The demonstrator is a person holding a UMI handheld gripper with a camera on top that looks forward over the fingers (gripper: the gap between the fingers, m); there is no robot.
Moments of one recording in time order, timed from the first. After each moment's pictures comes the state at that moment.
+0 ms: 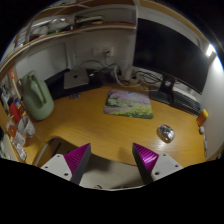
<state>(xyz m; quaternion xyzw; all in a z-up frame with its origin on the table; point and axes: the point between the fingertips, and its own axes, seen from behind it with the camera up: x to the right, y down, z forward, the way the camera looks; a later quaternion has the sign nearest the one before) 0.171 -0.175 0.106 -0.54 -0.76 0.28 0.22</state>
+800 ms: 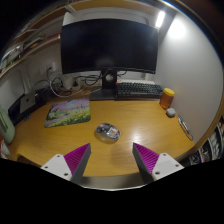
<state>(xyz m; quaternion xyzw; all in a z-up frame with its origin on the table) 0.107 0.067 0.077 -0.66 -0.62 0.28 0.31</state>
